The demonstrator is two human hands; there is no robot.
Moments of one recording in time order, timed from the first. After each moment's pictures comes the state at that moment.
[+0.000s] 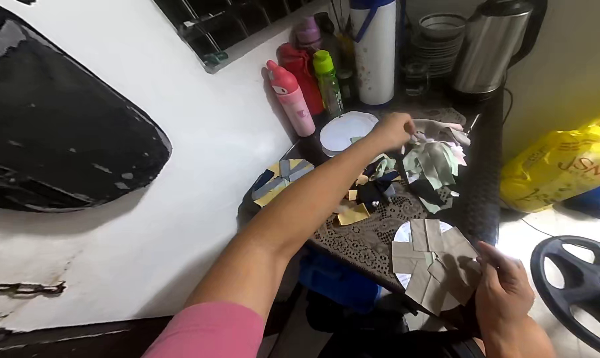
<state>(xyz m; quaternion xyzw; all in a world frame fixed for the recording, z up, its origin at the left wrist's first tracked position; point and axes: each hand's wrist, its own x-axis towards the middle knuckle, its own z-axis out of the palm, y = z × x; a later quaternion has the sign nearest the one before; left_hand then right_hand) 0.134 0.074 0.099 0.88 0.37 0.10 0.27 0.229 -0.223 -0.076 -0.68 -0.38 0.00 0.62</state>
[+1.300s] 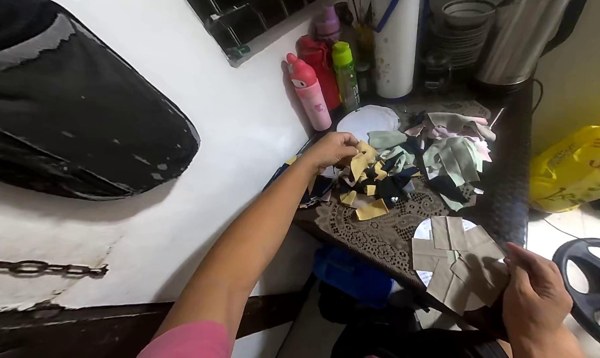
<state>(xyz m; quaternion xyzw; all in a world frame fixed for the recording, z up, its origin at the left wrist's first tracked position) -0.031 0.078 0.077 0.74 0.44 0.18 0.47 0.230 -0.226 -0.077 -0.67 -0.39 0.01 0.63</state>
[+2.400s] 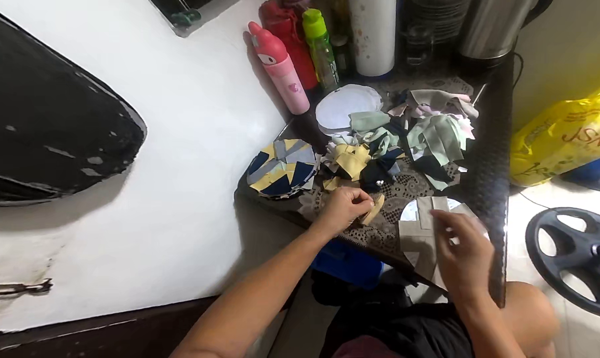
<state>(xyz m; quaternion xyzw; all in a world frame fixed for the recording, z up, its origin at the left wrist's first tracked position) -0.016 -0.049 -0.006 0.71 0.46 0.20 0.49 0.171 -0.198 -0.031 -0.68 -0.54 0.02 0.49</state>
